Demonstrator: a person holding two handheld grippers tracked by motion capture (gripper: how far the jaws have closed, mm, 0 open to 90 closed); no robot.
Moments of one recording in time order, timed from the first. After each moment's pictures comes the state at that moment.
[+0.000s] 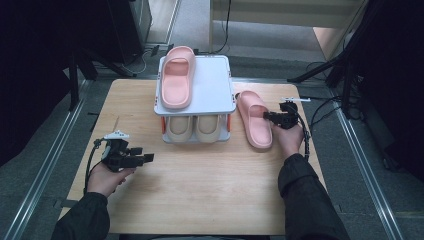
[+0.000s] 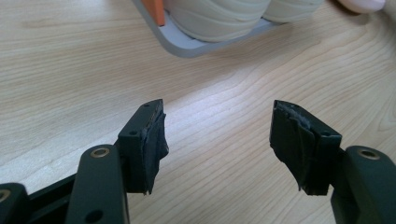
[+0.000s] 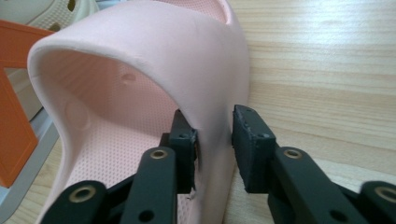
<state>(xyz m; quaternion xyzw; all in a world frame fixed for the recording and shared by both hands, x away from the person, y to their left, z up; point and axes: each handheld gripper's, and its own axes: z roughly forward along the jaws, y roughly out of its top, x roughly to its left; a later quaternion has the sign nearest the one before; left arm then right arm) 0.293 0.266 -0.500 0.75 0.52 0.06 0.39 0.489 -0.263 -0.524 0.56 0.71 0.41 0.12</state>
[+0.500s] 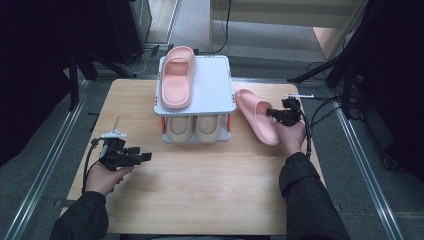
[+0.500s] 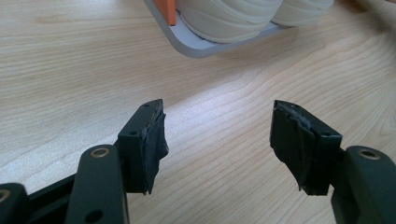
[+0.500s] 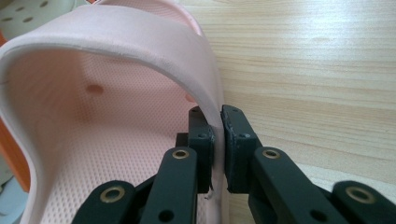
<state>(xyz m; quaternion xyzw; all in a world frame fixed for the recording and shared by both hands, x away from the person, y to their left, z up) 0.296 0.273 -0.501 0.75 0.53 0.05 0.40 0.488 -0.265 -0.505 0.57 0.71 0.41 0.12</state>
